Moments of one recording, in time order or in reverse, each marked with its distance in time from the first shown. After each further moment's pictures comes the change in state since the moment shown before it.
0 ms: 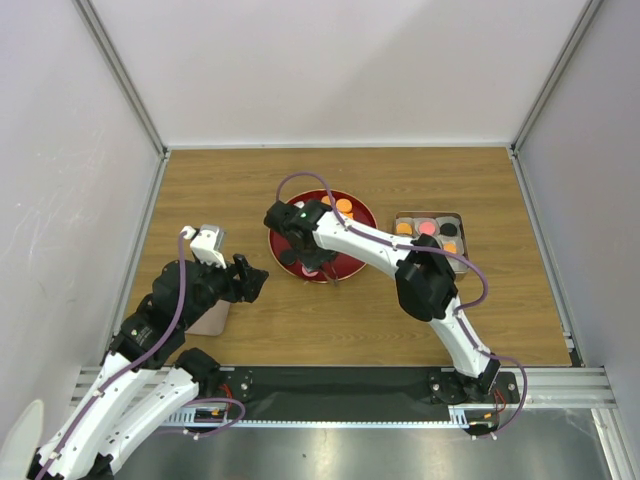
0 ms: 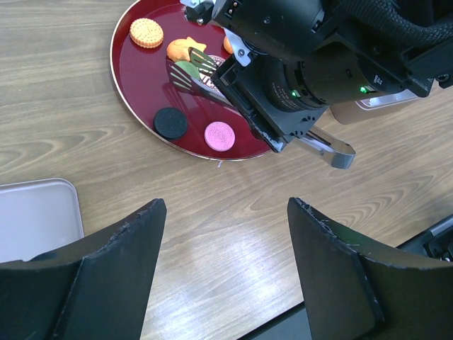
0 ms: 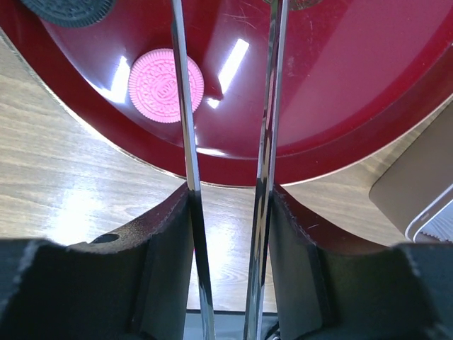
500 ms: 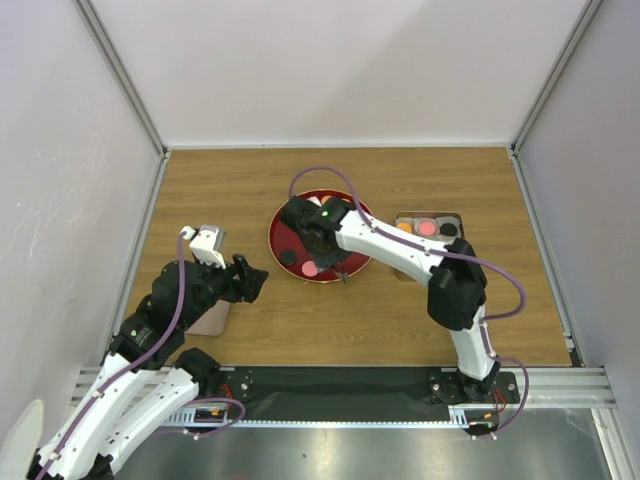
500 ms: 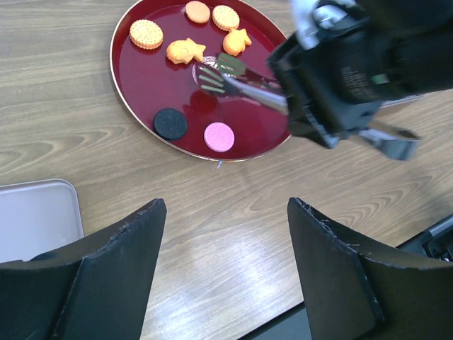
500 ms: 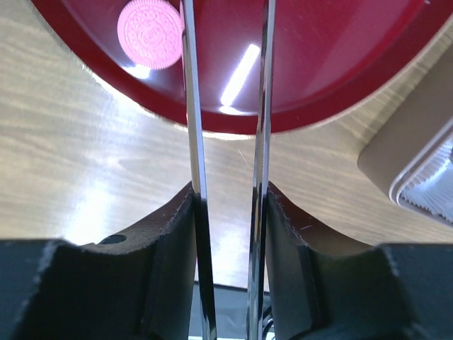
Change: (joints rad) left arm 0.000 -0.004 0.000 0.000 0.001 0.000; right arm 0.000 -0.186 -0.152 0.016 -0.027 0.010
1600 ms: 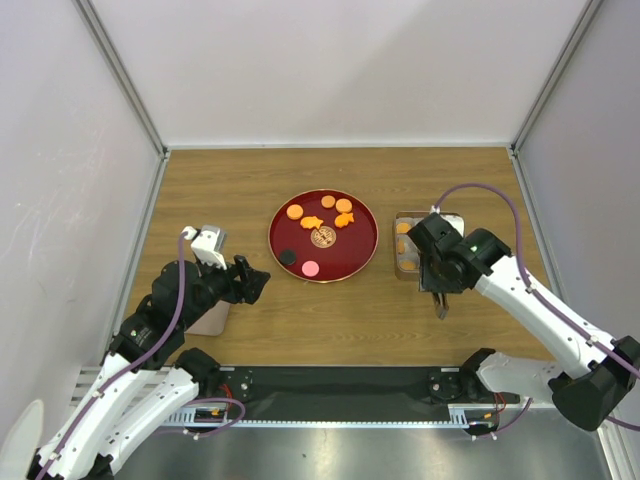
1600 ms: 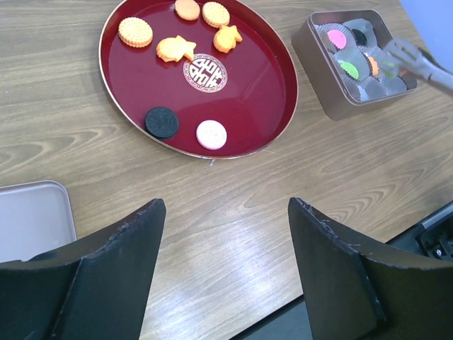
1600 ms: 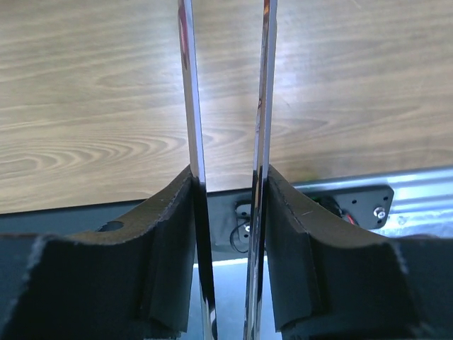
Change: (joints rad) left arm 0.000 -0.001 0.000 0.001 0.031 0.001; right arm -0.307 -0.907 -0.734 -0.091 0.013 0.285
